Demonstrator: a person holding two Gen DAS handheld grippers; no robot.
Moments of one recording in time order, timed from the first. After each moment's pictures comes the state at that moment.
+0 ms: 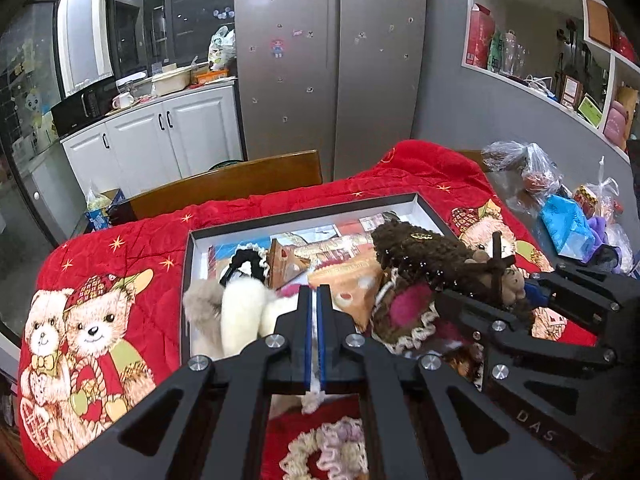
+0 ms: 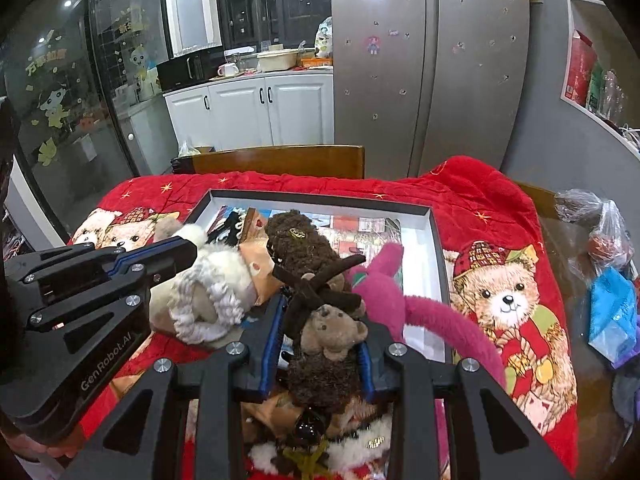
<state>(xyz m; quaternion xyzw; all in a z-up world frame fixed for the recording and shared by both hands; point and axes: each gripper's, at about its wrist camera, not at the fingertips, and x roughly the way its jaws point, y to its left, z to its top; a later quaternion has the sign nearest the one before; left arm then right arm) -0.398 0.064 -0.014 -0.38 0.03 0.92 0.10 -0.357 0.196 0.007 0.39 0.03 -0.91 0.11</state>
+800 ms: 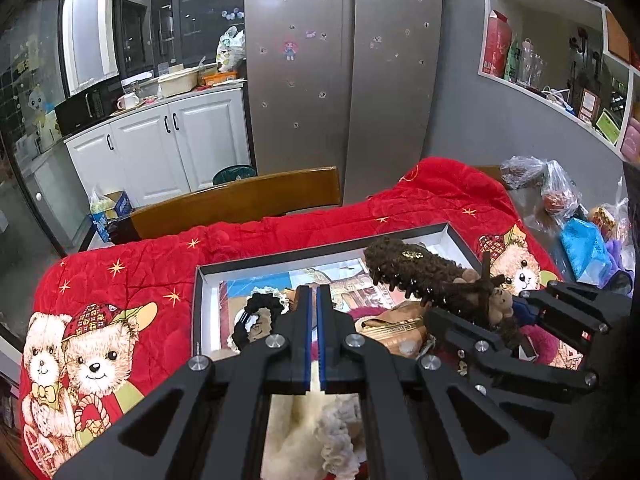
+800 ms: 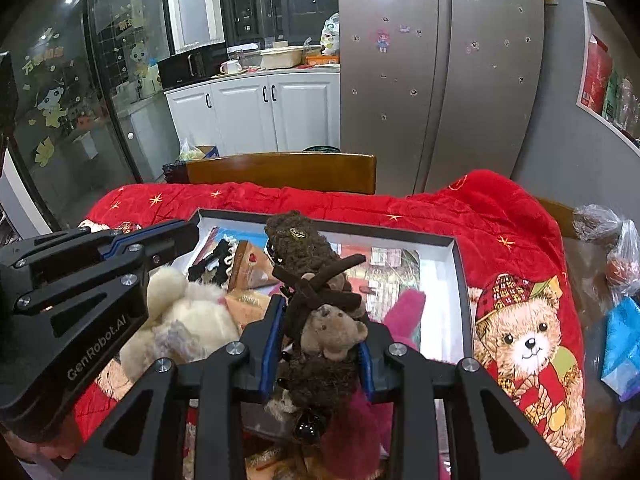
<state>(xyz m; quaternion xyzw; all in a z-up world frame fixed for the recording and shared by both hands) -0.450 0.049 -0.014 -0.38 0.02 0.92 0.09 -0.415 0.178 -0.001 0.40 0.03 -0.91 0.11</state>
